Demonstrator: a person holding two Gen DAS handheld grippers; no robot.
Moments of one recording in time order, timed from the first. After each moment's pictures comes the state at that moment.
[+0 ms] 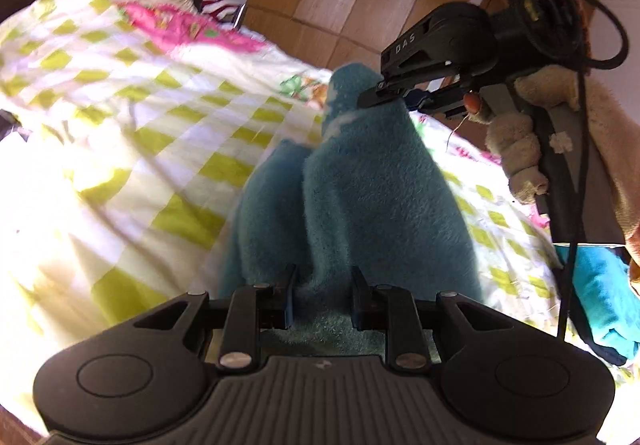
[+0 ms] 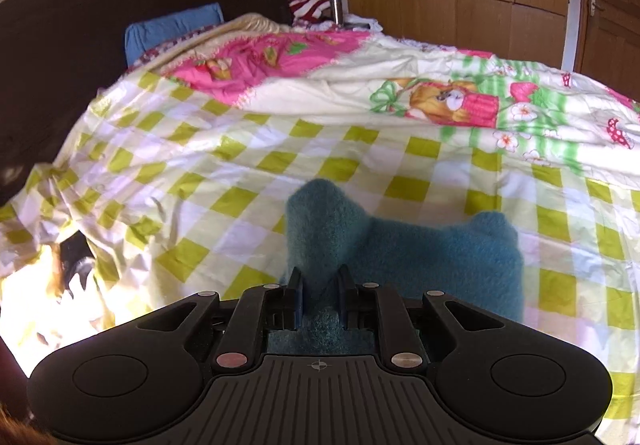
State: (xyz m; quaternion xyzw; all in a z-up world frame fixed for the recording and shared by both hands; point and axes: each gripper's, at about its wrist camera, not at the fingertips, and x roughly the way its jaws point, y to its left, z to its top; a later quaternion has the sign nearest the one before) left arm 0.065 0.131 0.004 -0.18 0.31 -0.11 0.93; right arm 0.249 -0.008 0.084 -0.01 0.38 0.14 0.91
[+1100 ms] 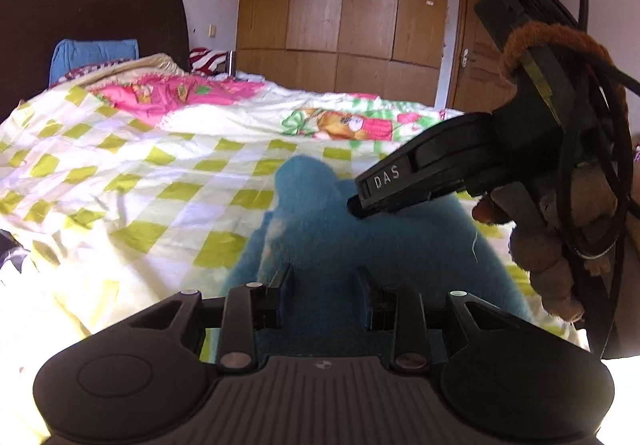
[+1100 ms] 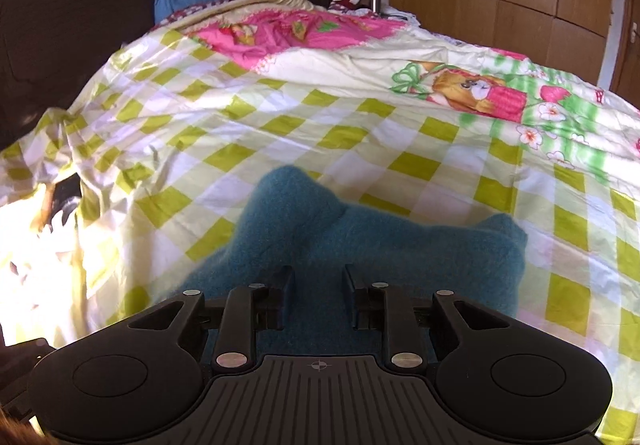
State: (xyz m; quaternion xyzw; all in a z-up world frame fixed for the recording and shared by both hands) left arm 0.124 0.084 0.024 -0.03 0.26 -0.07 0.96; right arm 0.254 -0.031 0.039 -0.08 0.37 0.20 0.91
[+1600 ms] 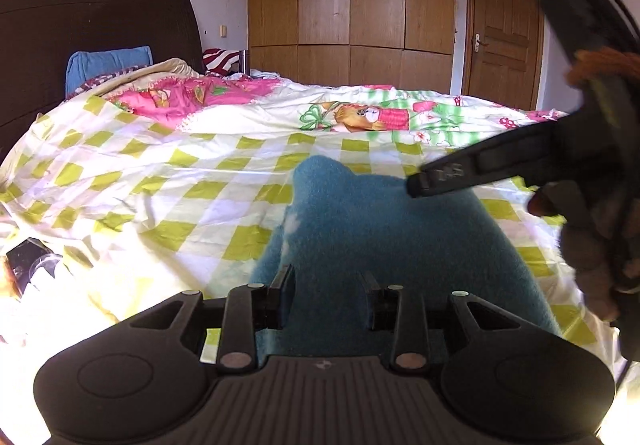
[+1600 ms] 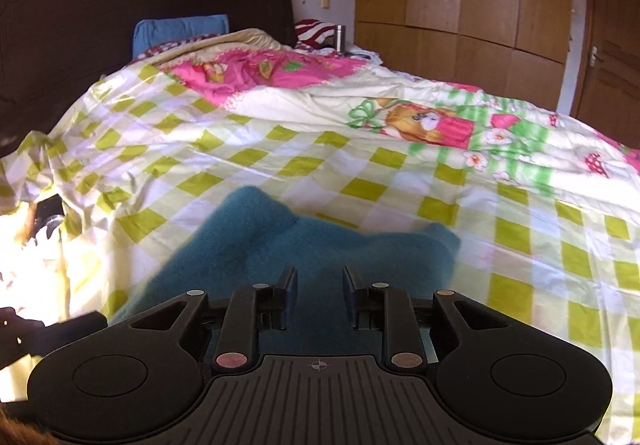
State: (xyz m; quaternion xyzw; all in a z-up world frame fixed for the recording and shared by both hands) left arm 0.107 0.079 0.042 0.00 0.26 -0.05 0.96; right arm 0.202 -0.088 0.064 -0.04 0.31 0.14 0.94
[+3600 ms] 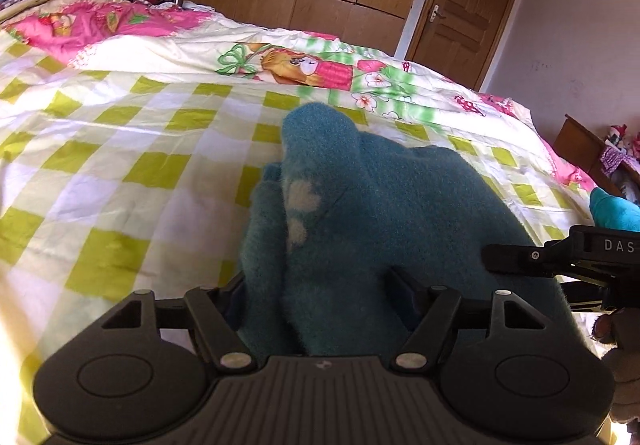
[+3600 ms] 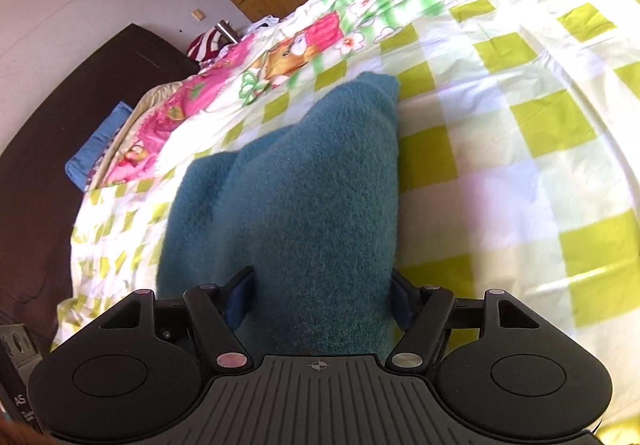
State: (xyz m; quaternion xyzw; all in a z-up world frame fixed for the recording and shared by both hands) left arm 0.246 0.044 0.011 -0.07 0.35 -0.17 0.92; right arm 0.256 -0.241 0.000 0.28 0.40 0.10 0.87
